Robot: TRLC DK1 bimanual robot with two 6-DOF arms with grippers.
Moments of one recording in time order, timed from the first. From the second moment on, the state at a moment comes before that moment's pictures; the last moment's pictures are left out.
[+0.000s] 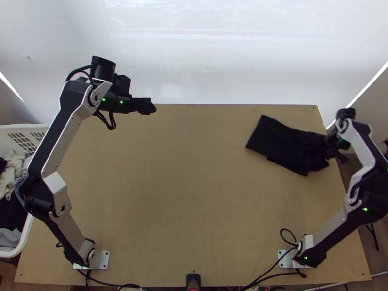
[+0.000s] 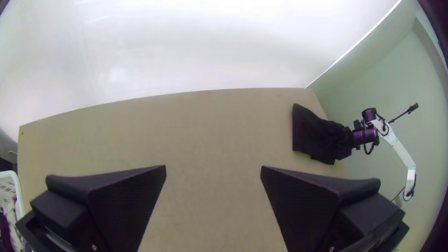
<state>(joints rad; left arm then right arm) -0.22 1.86 2.06 -1.05 0.32 -0.13 -0.35 1.89 1.47 -0.90 0.01 0.37</state>
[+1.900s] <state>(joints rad) -0.21 1.76 2.00 -1.05 0.32 -0.14 -0.06 1.96 1.54 -0.75 -0.04 0.21</state>
